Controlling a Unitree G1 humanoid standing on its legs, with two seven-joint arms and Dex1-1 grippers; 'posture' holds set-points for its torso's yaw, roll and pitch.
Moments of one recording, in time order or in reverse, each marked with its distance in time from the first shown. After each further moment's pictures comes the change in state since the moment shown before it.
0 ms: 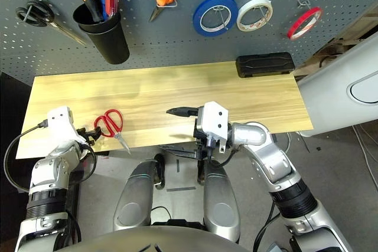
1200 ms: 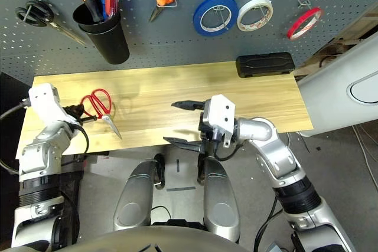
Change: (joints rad) left arm -0.116 0.083 0.090 -0.169 -0.027 -0.008 -0.043; right arm -0.043 -0.021 -0.107 0.041 0.068 -0.016 0.021
